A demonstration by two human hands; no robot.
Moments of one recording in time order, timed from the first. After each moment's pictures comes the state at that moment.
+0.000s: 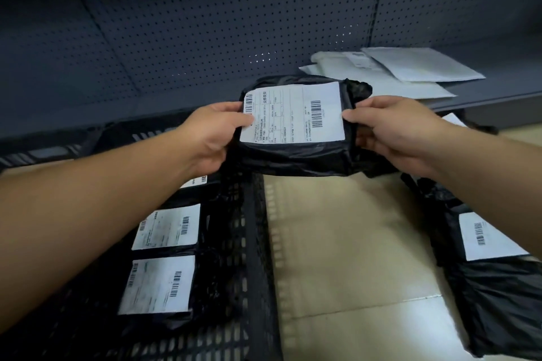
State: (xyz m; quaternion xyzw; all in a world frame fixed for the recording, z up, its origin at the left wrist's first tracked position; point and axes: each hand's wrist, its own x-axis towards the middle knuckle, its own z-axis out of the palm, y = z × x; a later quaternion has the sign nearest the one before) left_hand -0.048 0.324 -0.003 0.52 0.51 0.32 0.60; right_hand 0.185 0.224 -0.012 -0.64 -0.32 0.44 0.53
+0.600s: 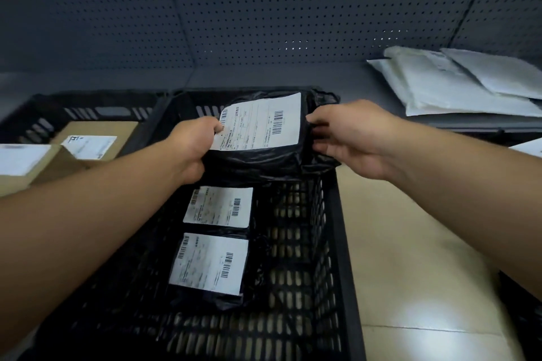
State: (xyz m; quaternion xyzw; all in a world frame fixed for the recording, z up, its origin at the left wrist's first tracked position) left_hand -0.203 0.365 -0.044 0.36 0.65 0.38 0.55; right_hand 0.017 0.304 -0.015 -0.61 -0.33 0.56 0.47
